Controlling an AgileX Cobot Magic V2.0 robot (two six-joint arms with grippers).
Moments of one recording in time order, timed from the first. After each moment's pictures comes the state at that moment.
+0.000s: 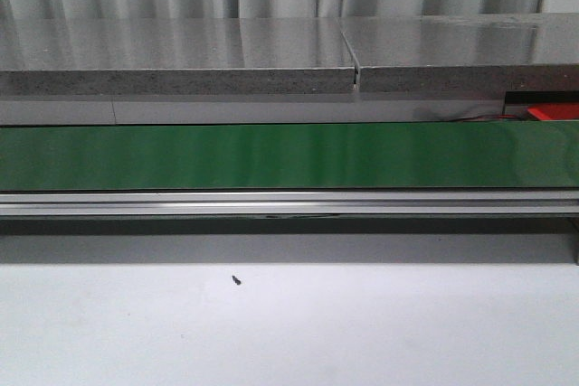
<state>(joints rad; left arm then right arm) 0.47 1.57 -1.30 -0.10 1.12 -0.10 -0.05 -0.01 0.03 -0.09 0.08 0.17</state>
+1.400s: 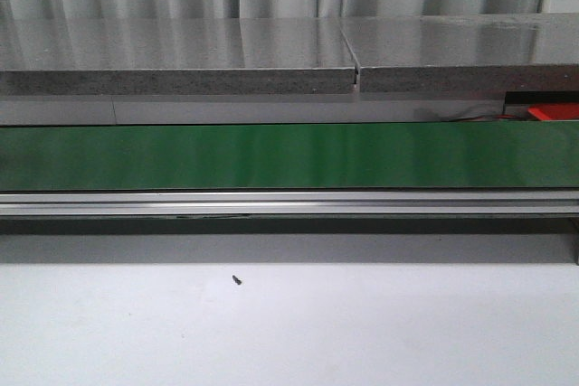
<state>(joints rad) 0.21 1.73 -1.57 -0.21 1.11 -0.09 -0.05 -0.01 0.03 -0.09 0.08 0.17</state>
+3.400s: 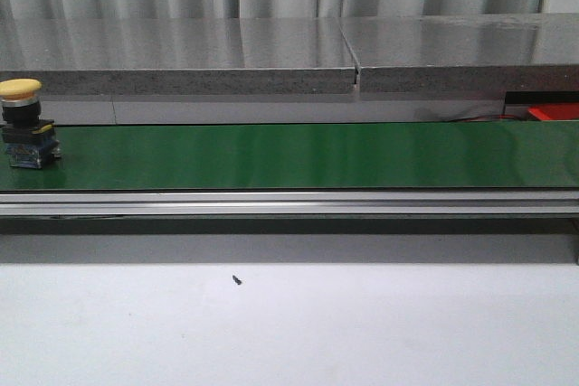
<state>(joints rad) 0.65 1.97 -1.49 -0.03 1.05 0.25 -0.05 -0.01 0.03 -0.09 0.08 0.17</state>
